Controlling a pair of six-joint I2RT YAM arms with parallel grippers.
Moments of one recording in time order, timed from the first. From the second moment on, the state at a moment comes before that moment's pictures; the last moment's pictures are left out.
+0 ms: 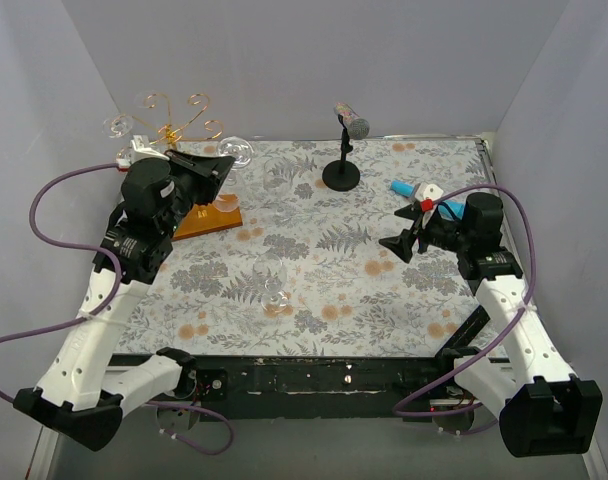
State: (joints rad) left arm -0.39 1.02 1.33 -0.45 -0.13 -1.25; right arm 0.11 0.97 0.77 -0.18 -0.88 -0.44
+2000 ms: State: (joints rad) left arm 0.03 1.07 1.23 -0.34 0.19 -1.28; right arm 0.10 1.00 0.74 -0.14 -0.94 -0.42
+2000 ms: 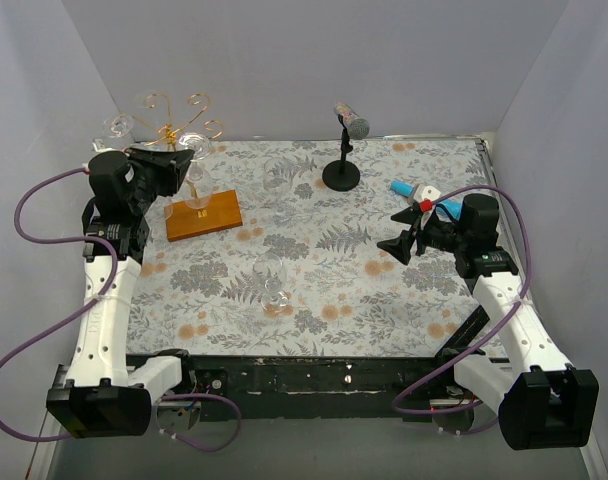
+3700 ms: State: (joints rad) left arm 0.08 1.18 1.30 -0.33 0.12 -1.26; right arm 0.10 1.00 0.74 -0.17 -0.94 -0.44
